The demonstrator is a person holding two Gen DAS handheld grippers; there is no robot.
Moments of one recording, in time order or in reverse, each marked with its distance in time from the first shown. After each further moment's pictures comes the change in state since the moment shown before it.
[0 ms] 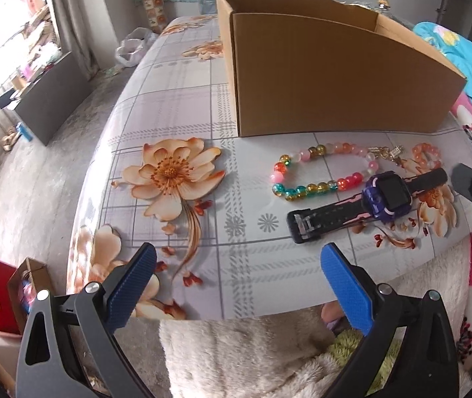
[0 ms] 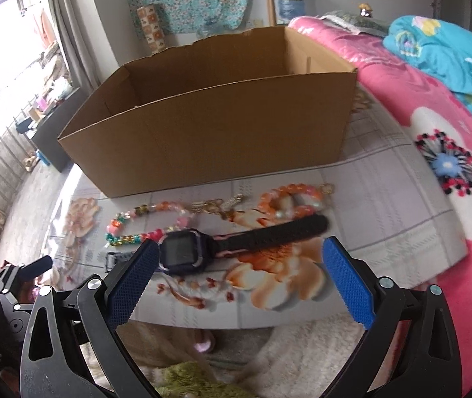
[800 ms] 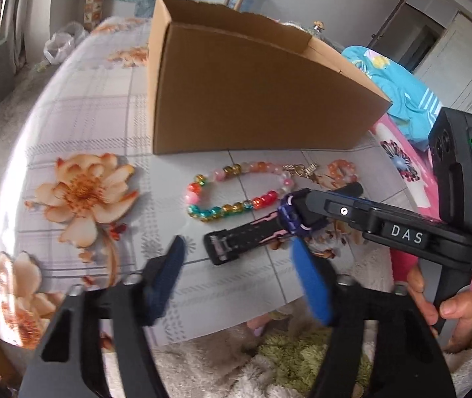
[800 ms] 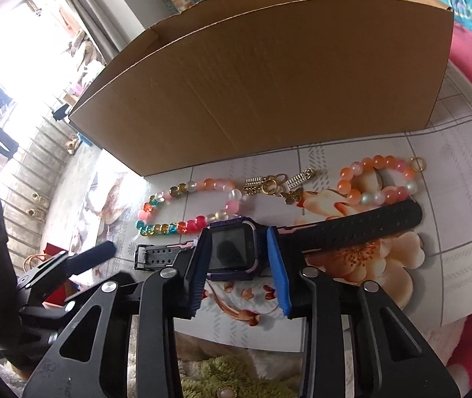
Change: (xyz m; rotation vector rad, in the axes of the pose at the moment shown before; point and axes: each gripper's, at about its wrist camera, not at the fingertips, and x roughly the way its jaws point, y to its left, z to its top) left arm 0.004 0.004 0.009 -0.011 -0.027 -0.432; right arm 0.061 0.020 0.004 0.009 0.153 0.219
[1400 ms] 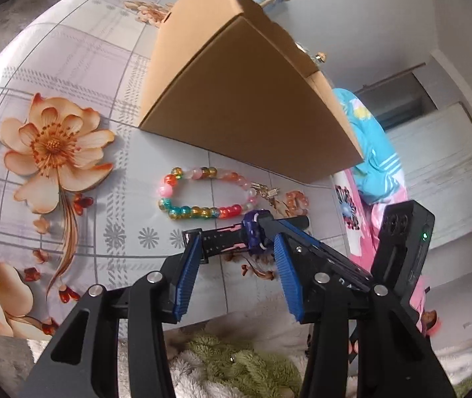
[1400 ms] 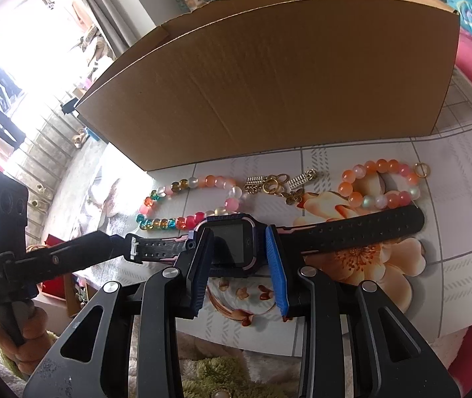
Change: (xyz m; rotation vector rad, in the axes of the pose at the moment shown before) left arm 0.004 0.034 0.005 -0.325 0.015 -0.295; right arm -0.017 -0.014 -0.012 -0.046 -0.013 0.025
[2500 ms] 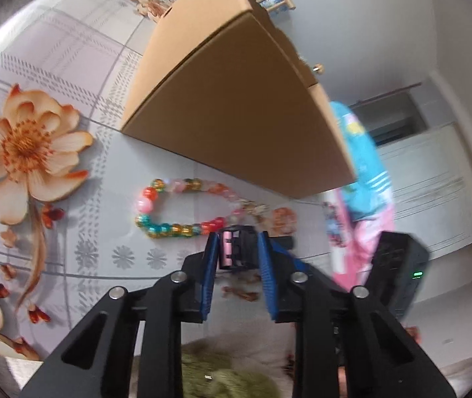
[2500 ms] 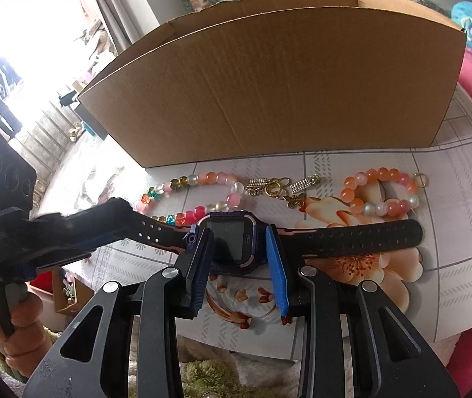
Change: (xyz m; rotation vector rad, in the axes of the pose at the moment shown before) left arm 0.005 0.002 0.008 -0.060 -0.032 -0.062; right arm 0.005 0.017 -0.003 -0.055 -0.022 -0.046
